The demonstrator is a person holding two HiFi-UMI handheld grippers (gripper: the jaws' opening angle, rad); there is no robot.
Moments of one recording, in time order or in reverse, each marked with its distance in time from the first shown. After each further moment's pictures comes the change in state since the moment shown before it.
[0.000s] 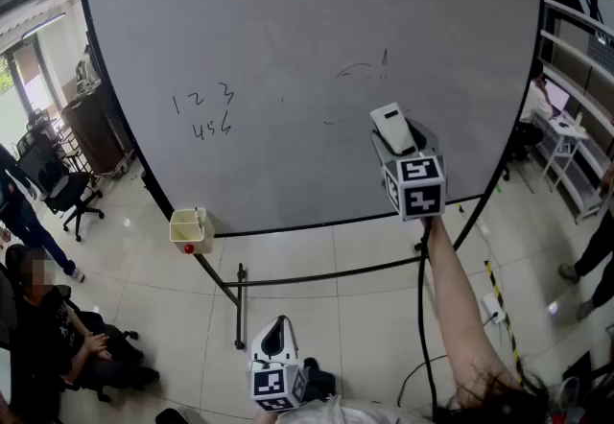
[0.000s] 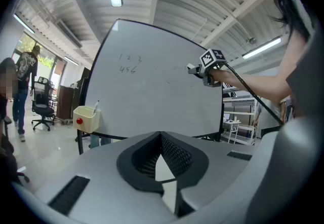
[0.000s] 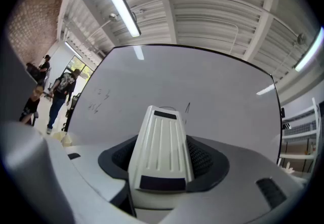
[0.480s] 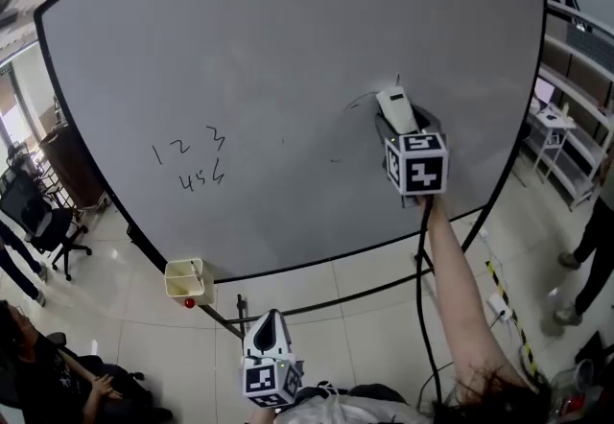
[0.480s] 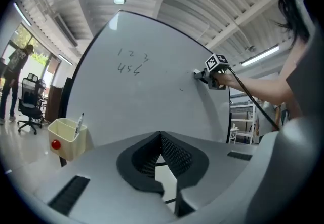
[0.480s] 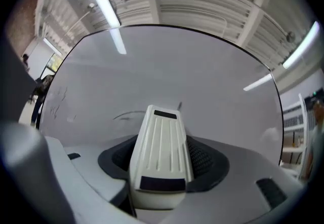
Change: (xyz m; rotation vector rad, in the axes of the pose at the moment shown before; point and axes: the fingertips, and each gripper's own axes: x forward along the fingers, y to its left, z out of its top) left arm 0.111 0.075 0.059 -0.023 -0.053 -0.065; right arm 0.102 -0.035 0.019 0.080 0.073 -0.148
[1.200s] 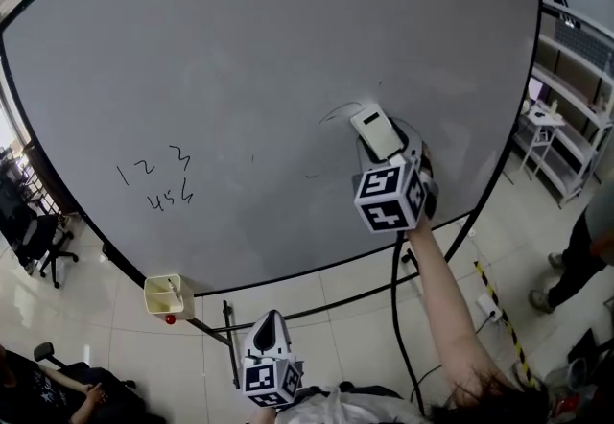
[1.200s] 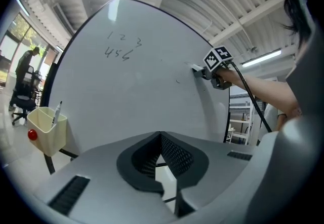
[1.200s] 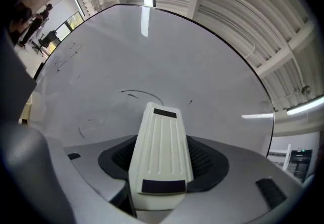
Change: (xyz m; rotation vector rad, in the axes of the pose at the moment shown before) left arm 0.056 -0.035 -0.008 -0.043 0.046 -0.046; right arm 0.002 0.001 -0.015 -0.337 0.057 -0.085
